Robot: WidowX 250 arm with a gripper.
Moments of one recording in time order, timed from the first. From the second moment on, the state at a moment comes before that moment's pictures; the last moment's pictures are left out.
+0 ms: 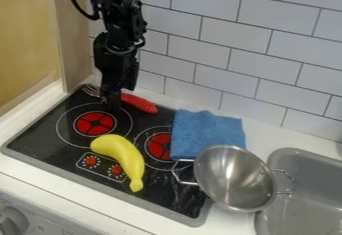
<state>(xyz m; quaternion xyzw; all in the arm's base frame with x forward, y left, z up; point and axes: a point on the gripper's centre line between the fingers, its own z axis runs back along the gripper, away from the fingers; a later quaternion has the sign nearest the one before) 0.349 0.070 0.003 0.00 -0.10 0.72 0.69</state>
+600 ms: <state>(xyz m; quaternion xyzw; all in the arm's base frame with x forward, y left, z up) 0.336 0.066 0.046 -0.01 -0.13 0.71 0.69</state>
